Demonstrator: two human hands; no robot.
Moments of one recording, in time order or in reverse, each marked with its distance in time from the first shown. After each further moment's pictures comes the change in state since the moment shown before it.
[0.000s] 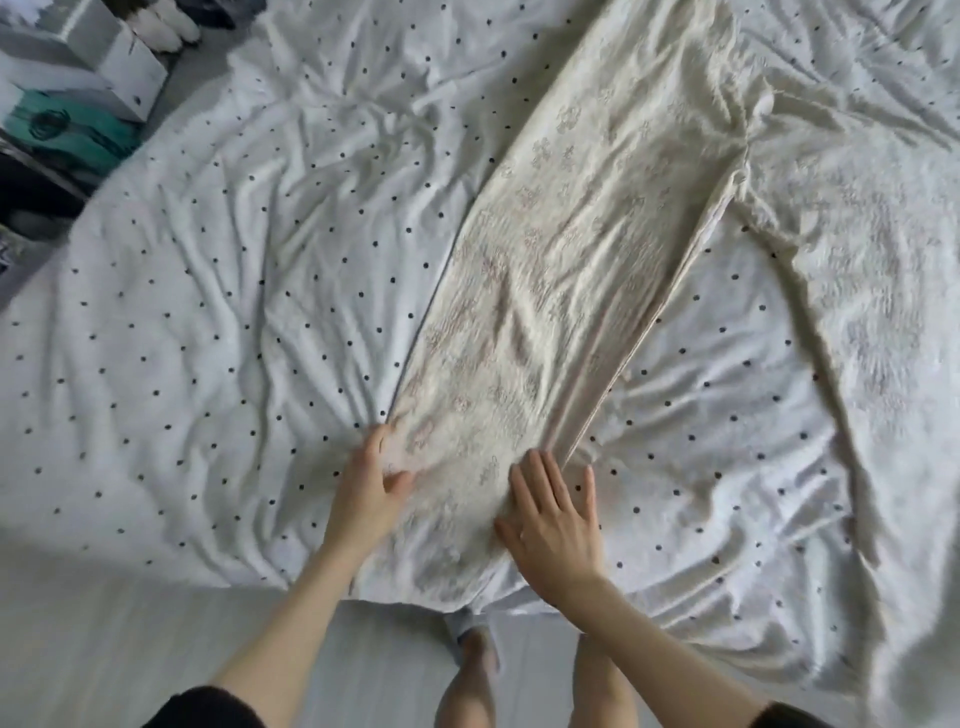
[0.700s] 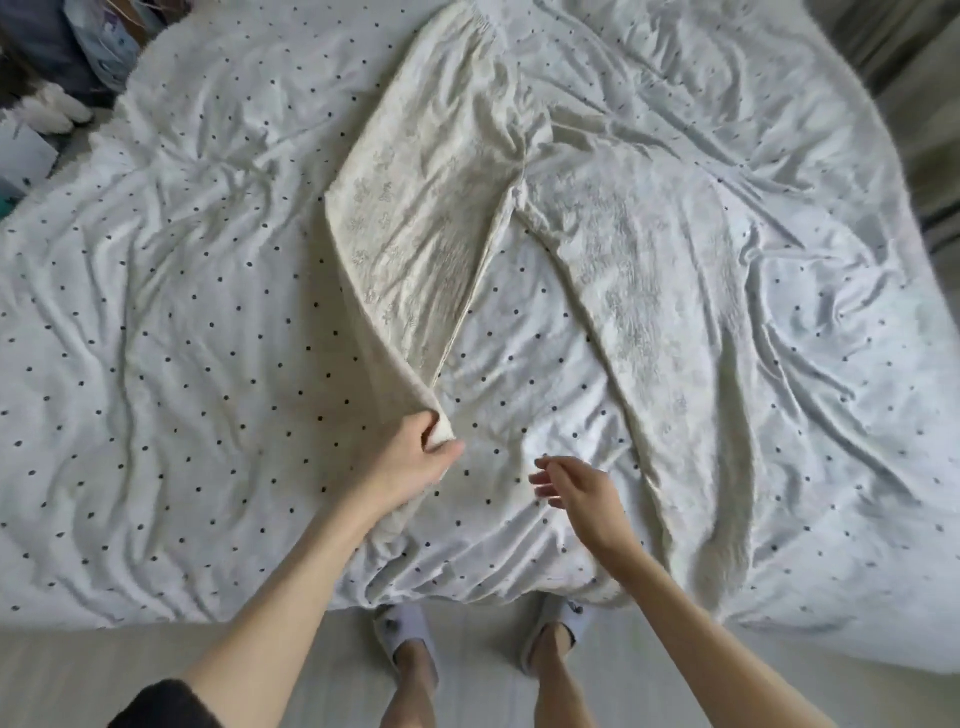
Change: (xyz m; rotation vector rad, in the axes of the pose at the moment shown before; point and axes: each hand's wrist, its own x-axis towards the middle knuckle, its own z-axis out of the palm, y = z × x) left_hand -0.076 0.211 0.055 -0.046 -0.327 0.145; right_hand -0.104 0.152 -0.080 1.212 0.169 0.411
